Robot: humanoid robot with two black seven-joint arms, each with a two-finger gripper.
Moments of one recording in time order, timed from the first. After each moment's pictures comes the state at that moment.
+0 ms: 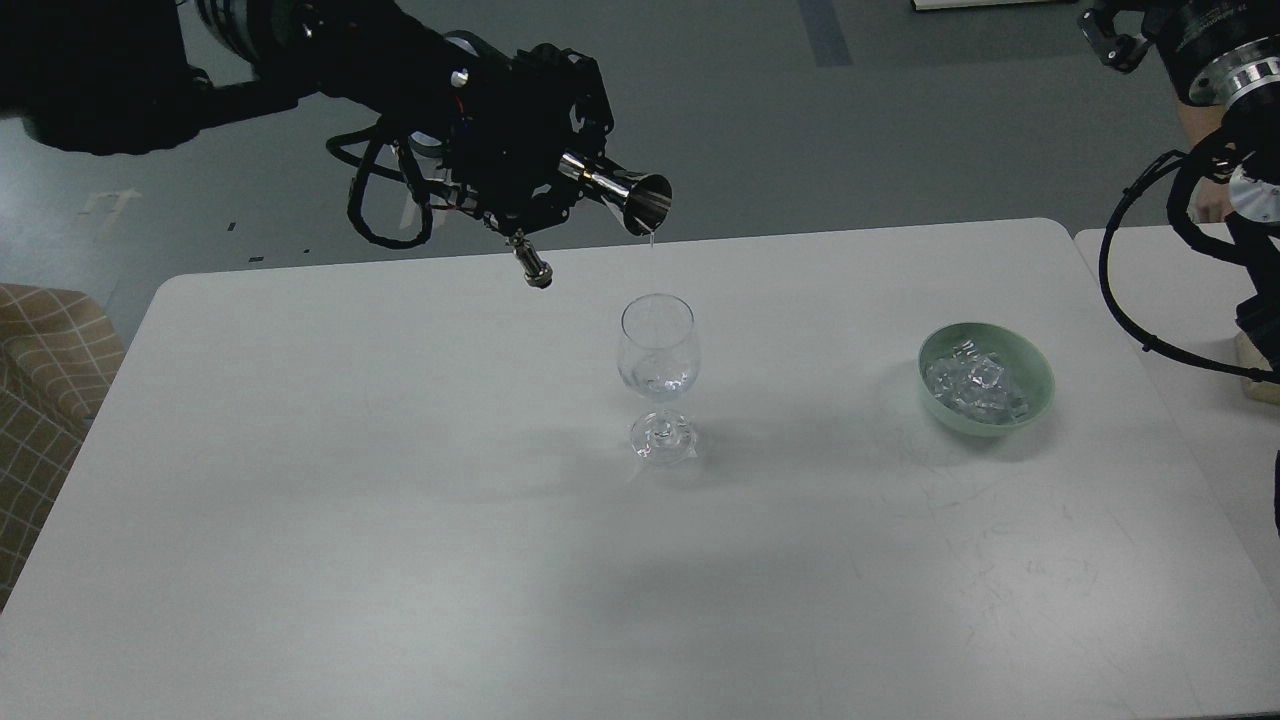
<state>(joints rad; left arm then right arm) -2.06 0.27 0.82 -1.09 2.18 0.32 -0.49 0.95 -0.39 1.12 0.58 -0.23 0.29 0.18</state>
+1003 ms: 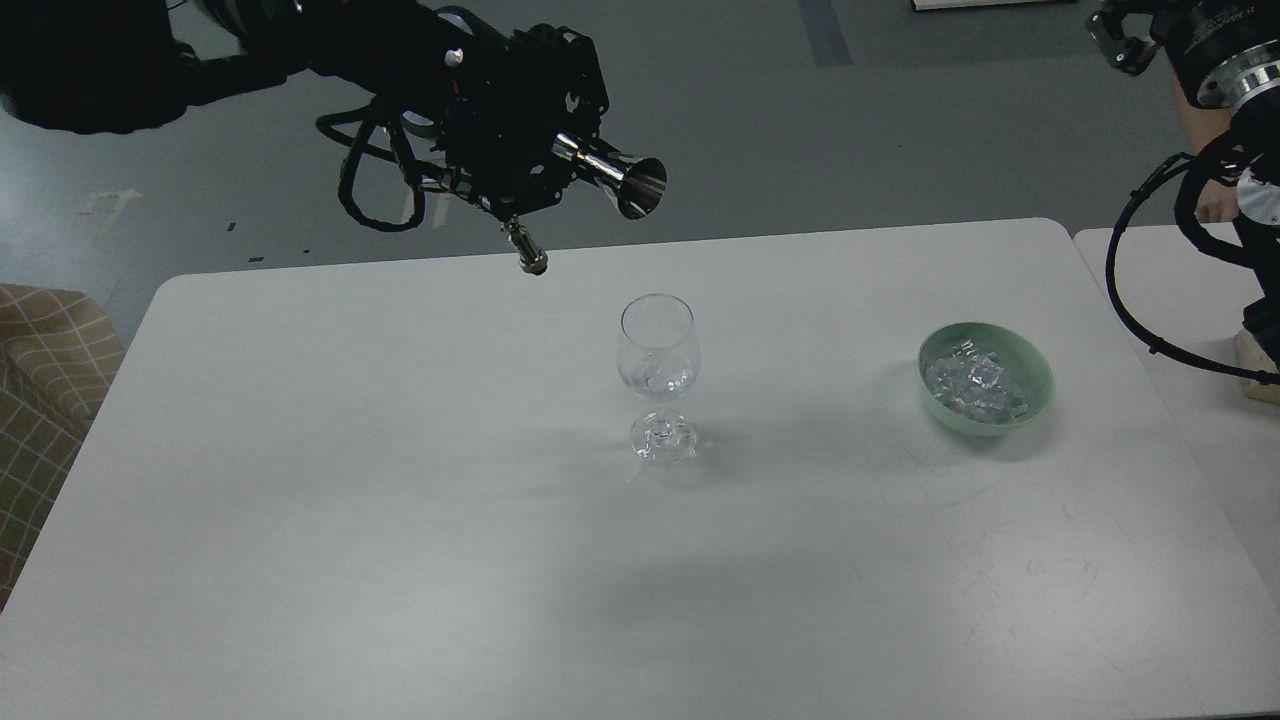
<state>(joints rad) -2.10 0.26 0.85 -1.09 2.18 0.32 -0.49 0.94 -0.40 1.13 0.58 -0.23 0.29 0.18</state>
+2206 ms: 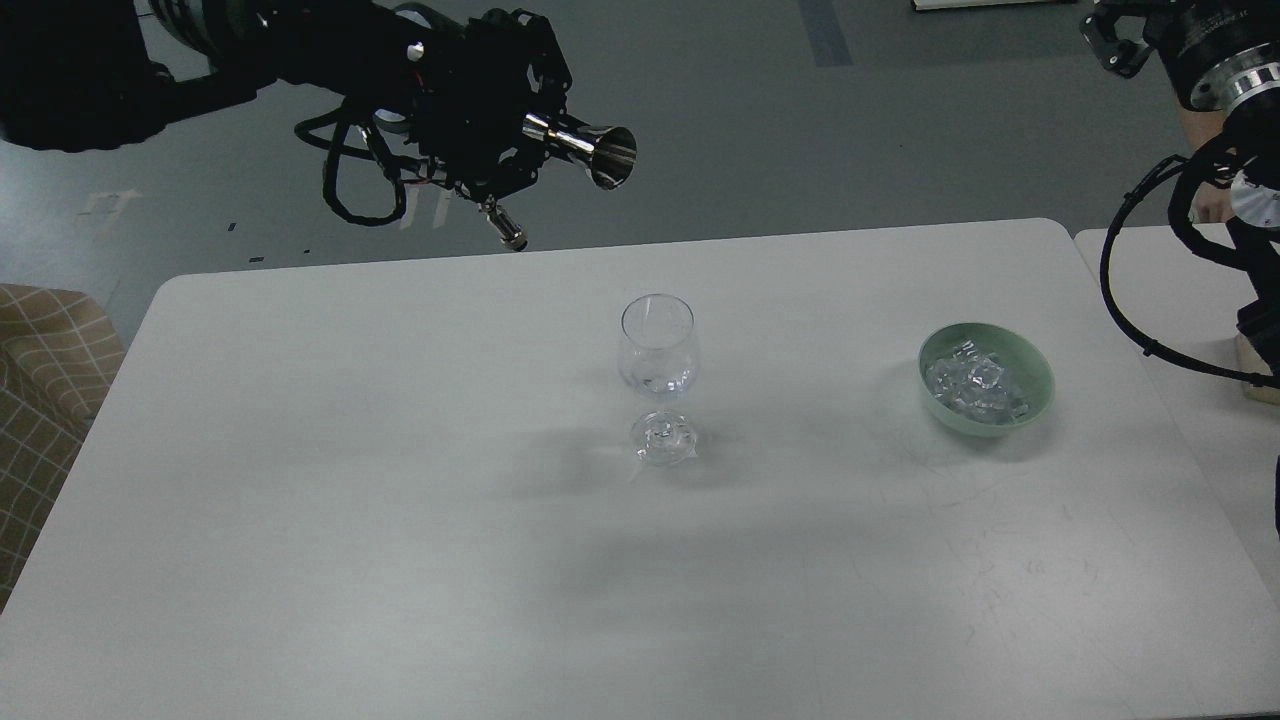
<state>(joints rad) -1.99 0.31 0.83 -1.02 2.18 0.32 -0.43 0.94 -0.39 1.13 0.59 -0.23 0.29 0.18</state>
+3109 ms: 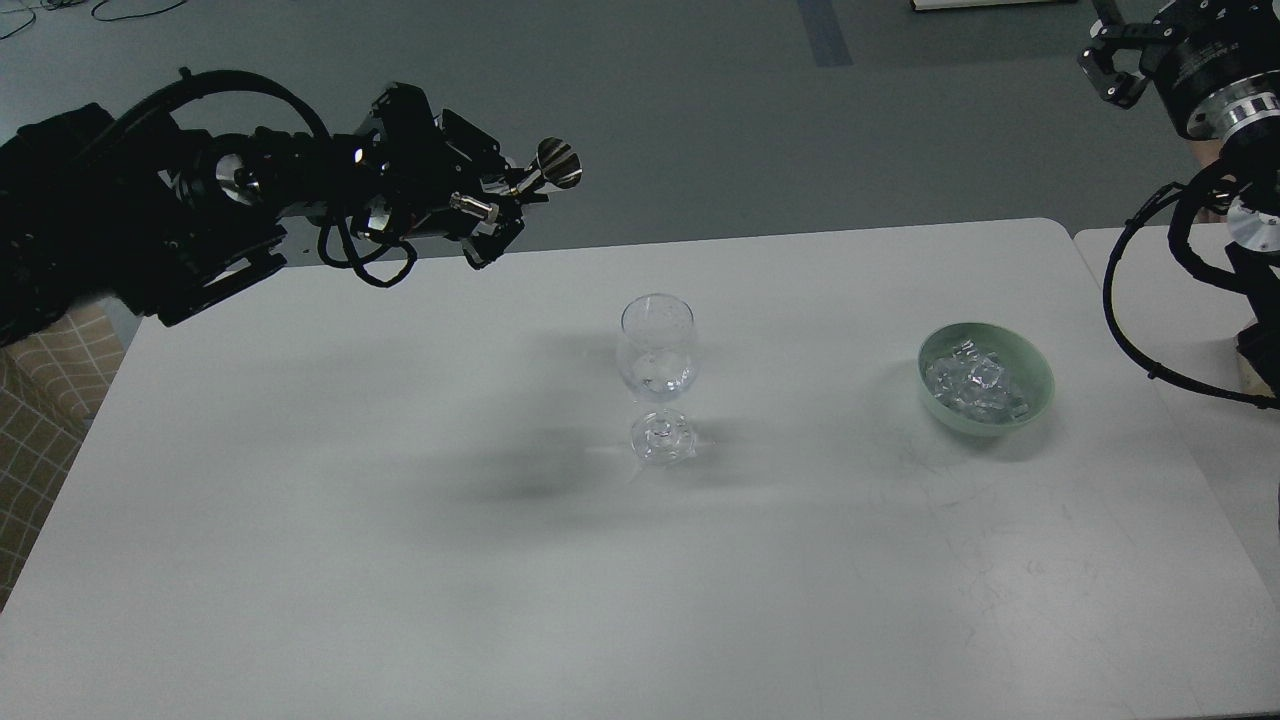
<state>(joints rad) -1.54 0.30 0.81 -0.69 1.49 0.44 -0.41 0.90 -0.40 1.12 0.59 -0.23 0.29 0.18</state>
